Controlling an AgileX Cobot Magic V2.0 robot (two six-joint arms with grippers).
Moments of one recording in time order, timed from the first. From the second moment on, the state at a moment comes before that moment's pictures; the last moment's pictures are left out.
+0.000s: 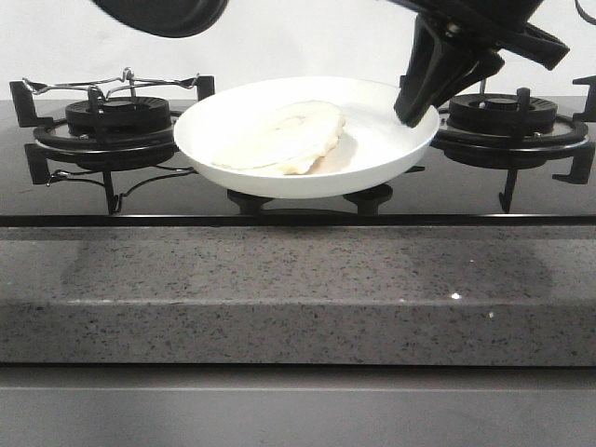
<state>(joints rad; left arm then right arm) -0.07 1.26 -1.26 -0.88 0.57 0.69 0.28 1.63 -1.35 0.41 0.85 -0.10</state>
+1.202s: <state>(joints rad) 0.35 1.78 -1.26 -1.57 0.98 0.60 0.28 1.63 -1.35 0.41 0.85 -0.10</state>
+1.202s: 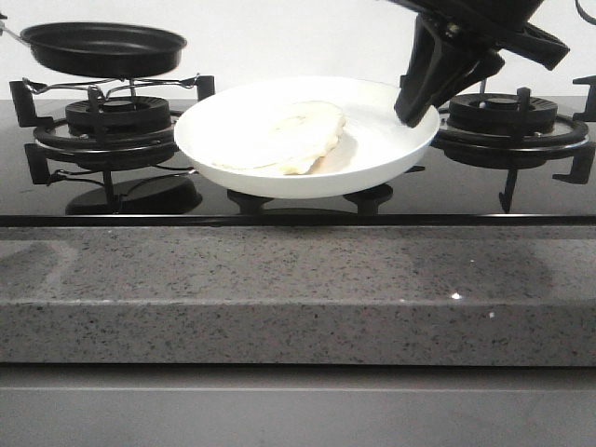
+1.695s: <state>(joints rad) 0.35 1.78 -1.26 -1.54 0.98 0.59 0.28 1.63 -1.35 0.41 0.85 -0.10</state>
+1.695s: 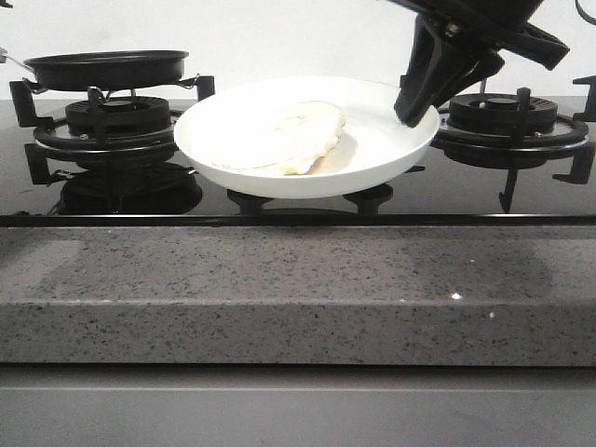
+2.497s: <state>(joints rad) 0.47 1.67 -1.31 -1.39 0.97 0.61 0.28 1.63 -1.35 0.41 0.85 -0.10</state>
